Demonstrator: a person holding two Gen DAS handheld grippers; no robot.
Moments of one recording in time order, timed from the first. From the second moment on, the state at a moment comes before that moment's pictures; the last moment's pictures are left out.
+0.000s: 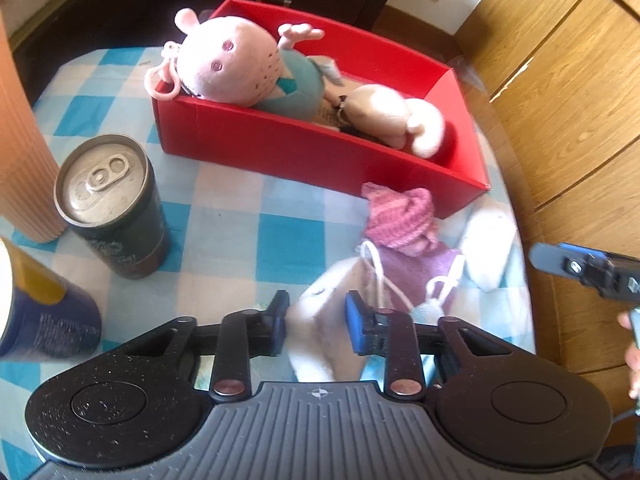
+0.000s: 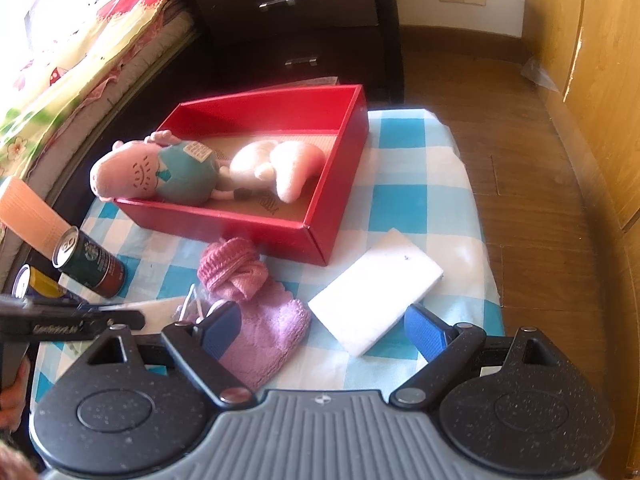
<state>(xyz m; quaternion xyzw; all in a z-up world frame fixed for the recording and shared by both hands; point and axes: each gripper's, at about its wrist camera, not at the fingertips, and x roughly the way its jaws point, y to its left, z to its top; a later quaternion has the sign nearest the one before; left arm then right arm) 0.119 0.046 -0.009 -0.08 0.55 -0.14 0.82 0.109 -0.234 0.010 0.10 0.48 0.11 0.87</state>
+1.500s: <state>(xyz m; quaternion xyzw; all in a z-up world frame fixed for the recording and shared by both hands) 0.095 0.033 0.008 -0.08 0.54 -0.15 0.82 0.169 -0.223 -0.067 0.16 0.54 -0.05 0.82</state>
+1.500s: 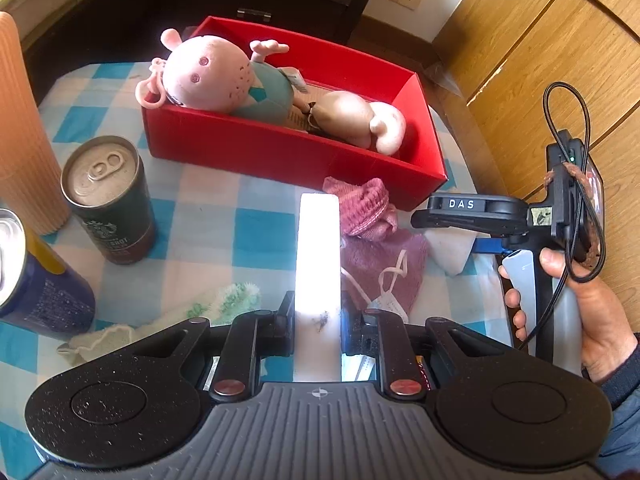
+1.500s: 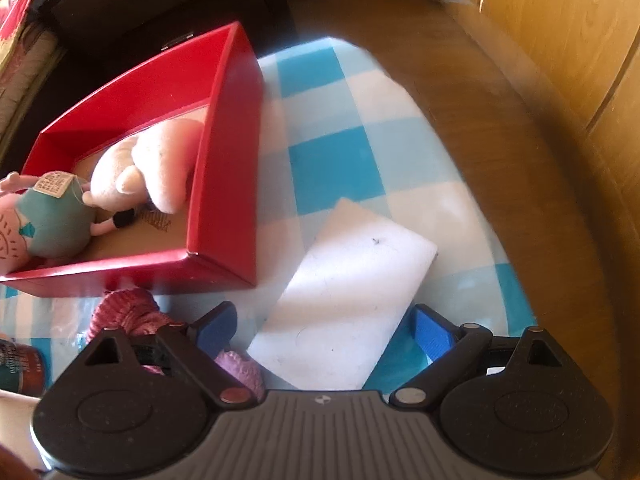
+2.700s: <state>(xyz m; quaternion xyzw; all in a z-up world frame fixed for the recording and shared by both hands) 0.112 0.003 -0.046 -0.04 0.60 -0.13 0.79 0.080 -0.209 -0.011 0.15 0.51 0.14 0.84</state>
